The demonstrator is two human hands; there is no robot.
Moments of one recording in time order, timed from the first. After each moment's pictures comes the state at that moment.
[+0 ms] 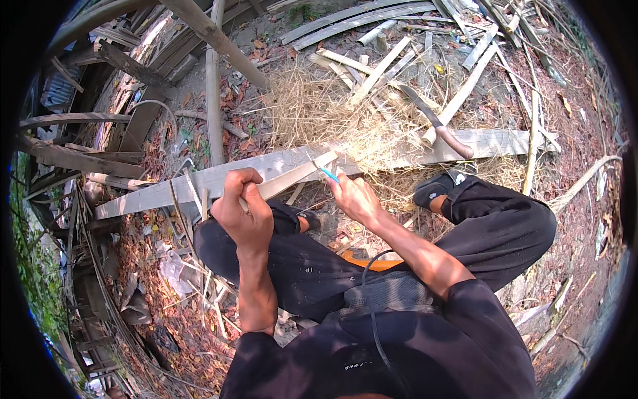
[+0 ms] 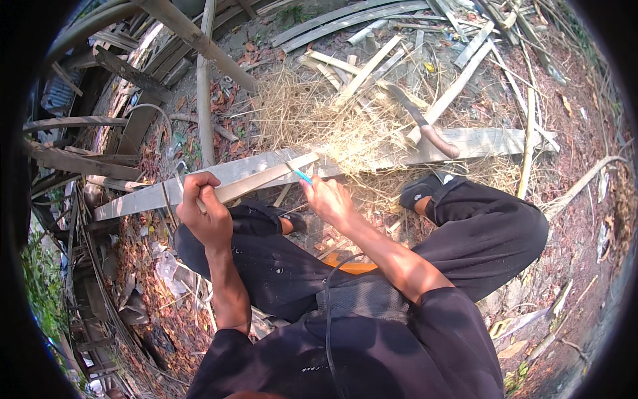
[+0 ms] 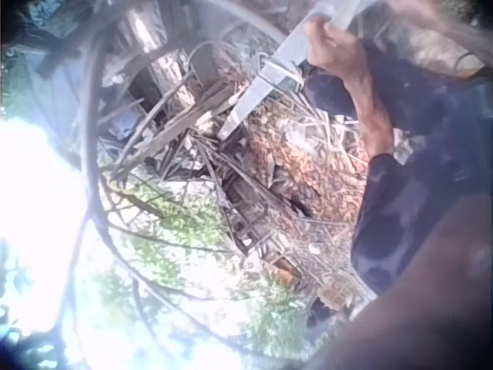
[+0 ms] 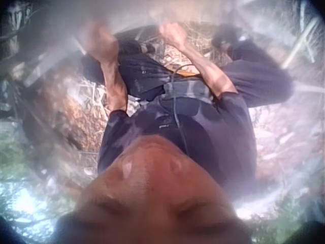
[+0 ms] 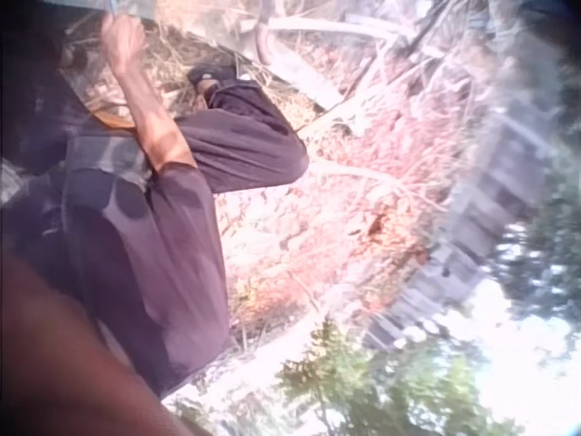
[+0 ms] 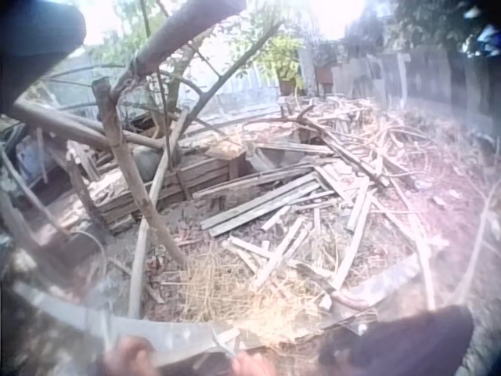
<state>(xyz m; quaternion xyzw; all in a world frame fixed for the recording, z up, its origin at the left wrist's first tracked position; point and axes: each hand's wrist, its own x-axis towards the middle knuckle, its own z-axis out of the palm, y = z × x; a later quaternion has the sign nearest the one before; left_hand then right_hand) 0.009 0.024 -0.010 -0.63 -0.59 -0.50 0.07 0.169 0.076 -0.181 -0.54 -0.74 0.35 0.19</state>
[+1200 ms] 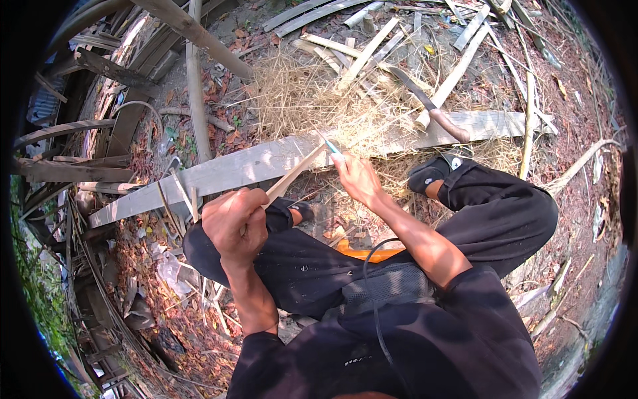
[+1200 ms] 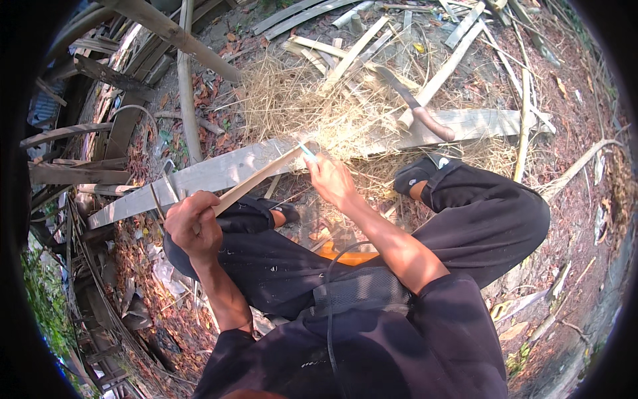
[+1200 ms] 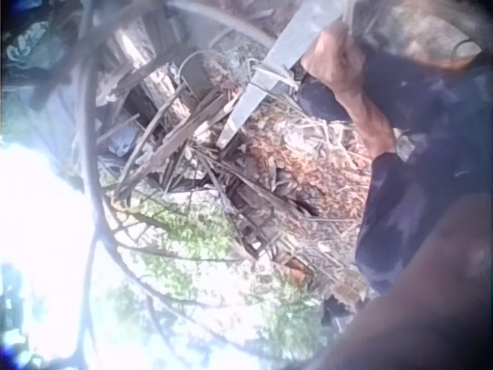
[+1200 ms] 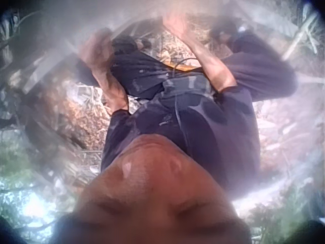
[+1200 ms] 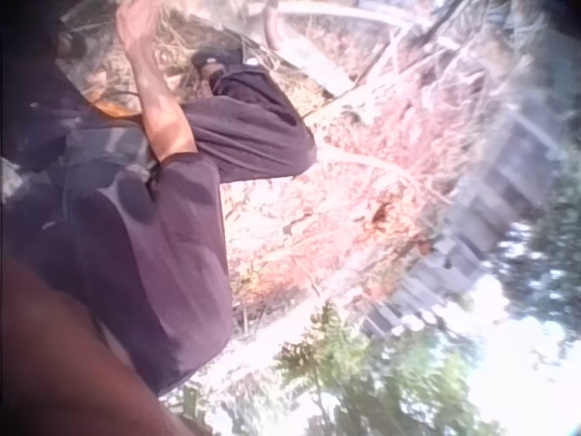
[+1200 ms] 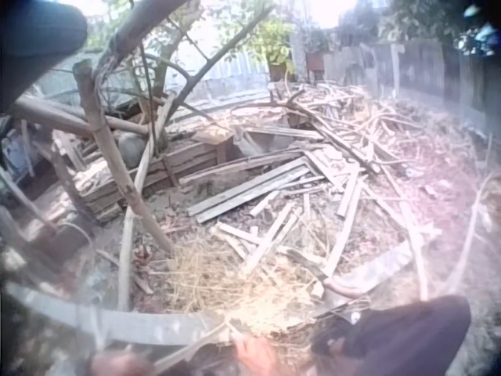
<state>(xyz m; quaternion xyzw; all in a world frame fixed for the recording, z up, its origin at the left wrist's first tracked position) 0.001 0.022 -0.011 -0.77 -0.44 -0.46 0.05 0.180 0.105 -0.219 -0.54 -0.69 0.40 0.27</state>
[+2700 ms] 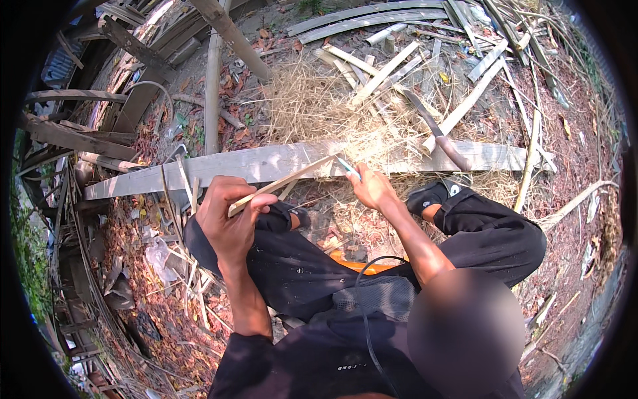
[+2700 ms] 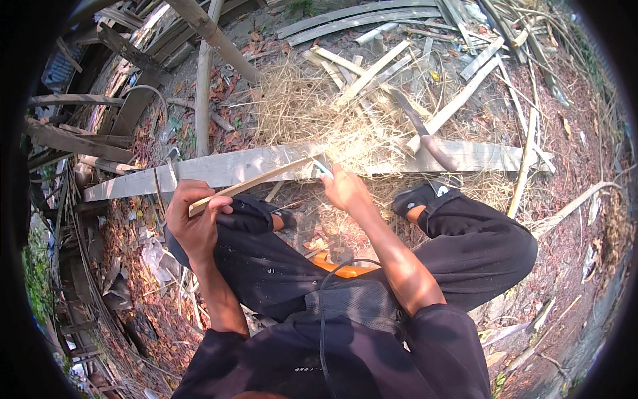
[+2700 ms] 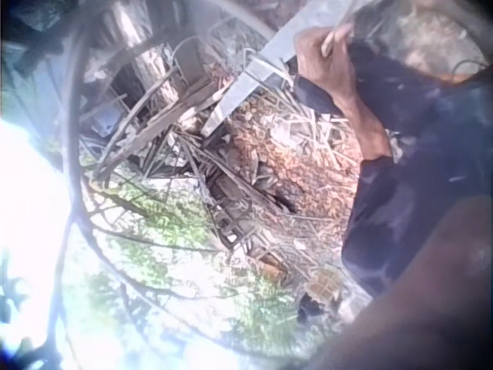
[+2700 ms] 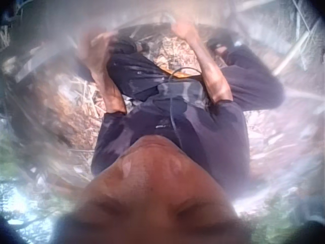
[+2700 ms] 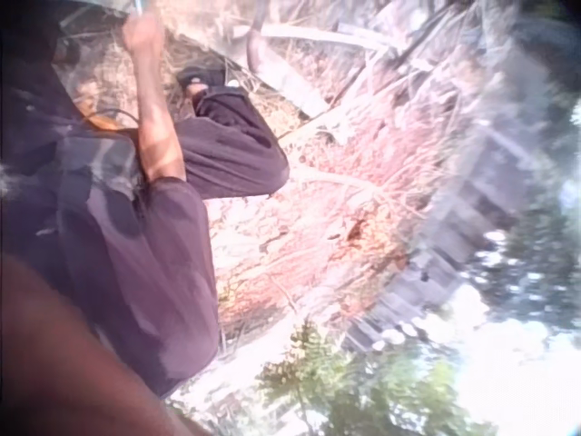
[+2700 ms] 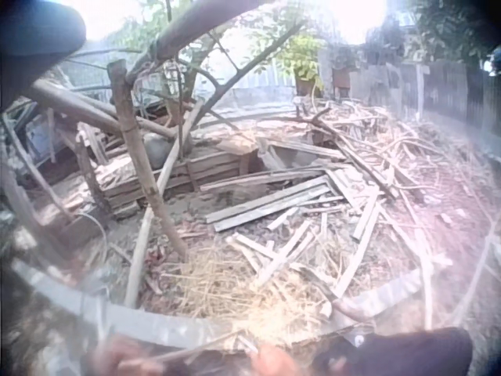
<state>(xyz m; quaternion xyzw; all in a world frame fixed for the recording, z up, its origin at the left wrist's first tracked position) -0.019 0.007 -0.024 -0.65 -0.53 -0.54 -0.08 0.203 0.117 -0.166 -0.58 -0.70 0.41 0.07</state>
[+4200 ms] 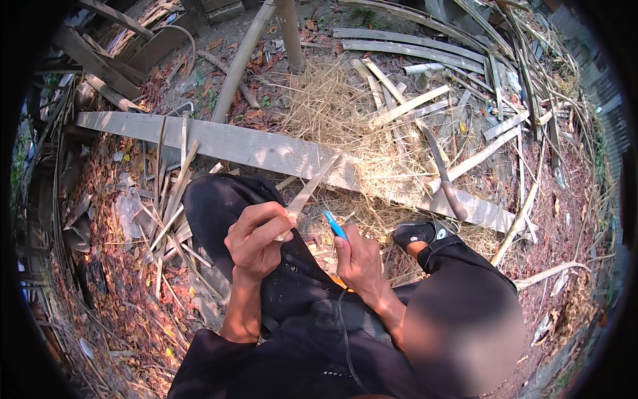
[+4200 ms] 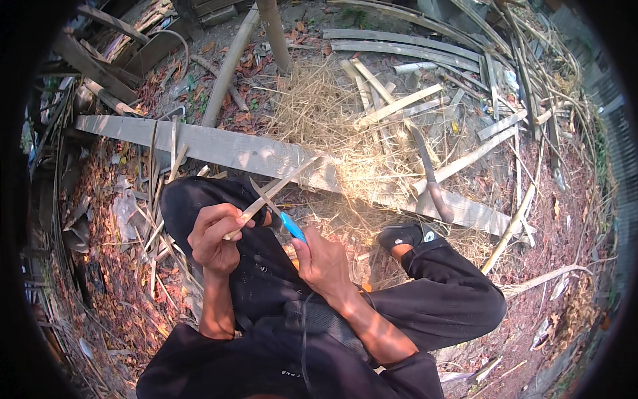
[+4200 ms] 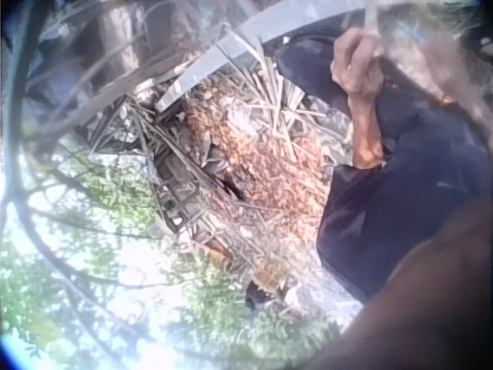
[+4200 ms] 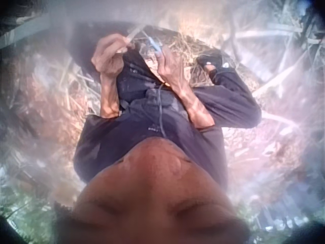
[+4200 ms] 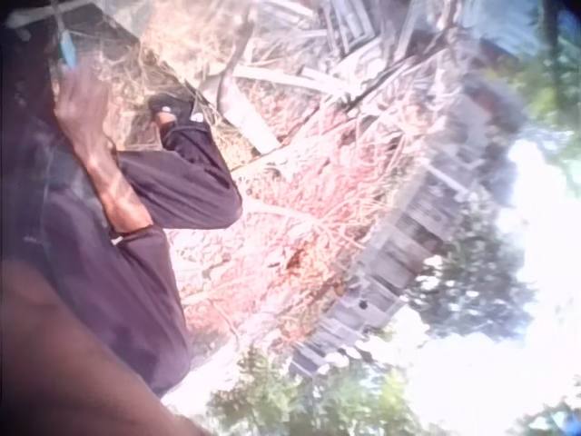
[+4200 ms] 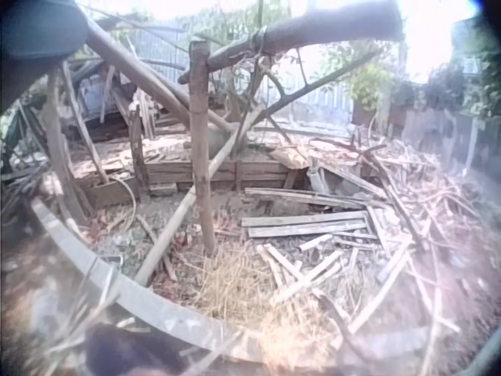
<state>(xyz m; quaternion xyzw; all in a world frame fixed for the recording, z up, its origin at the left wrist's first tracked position) 0.001 -0.030 -0.061 -0.63 -0.49 -0.60 0.03 0.190 0.014 -0.098 -0.36 -0.78 0.37 0.35</state>
